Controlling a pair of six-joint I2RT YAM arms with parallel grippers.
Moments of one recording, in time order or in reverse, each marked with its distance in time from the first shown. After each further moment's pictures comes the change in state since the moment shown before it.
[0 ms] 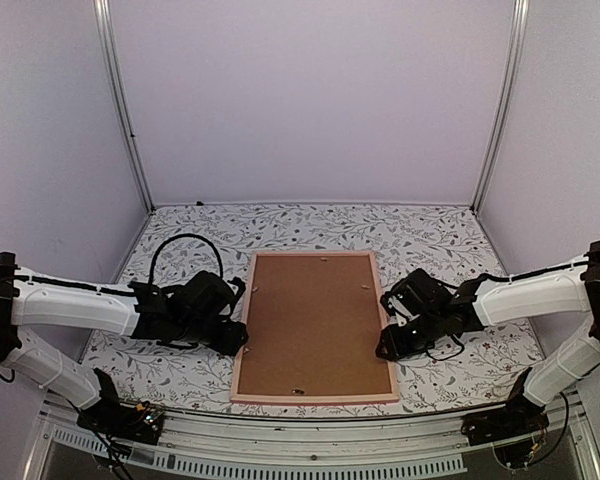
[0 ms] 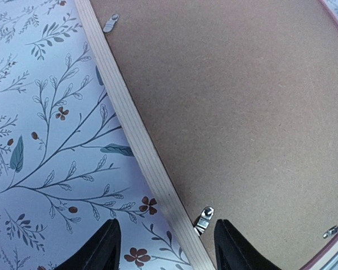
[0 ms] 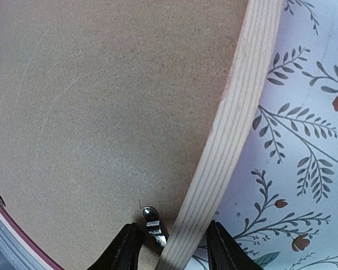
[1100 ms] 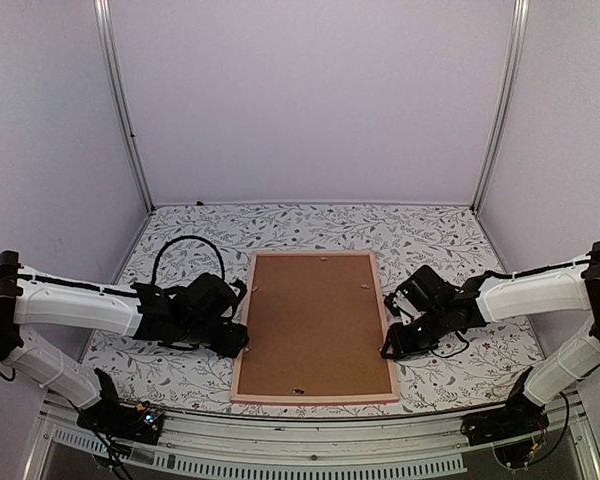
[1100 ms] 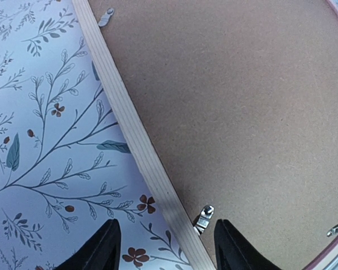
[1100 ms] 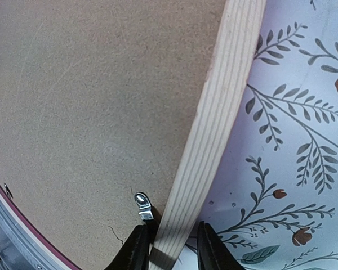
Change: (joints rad) left arm -0.008 0.017 0.000 0.000 0.000 0.000; right arm -0.071 -0.015 -0.017 -0.021 -0.087 -0.010
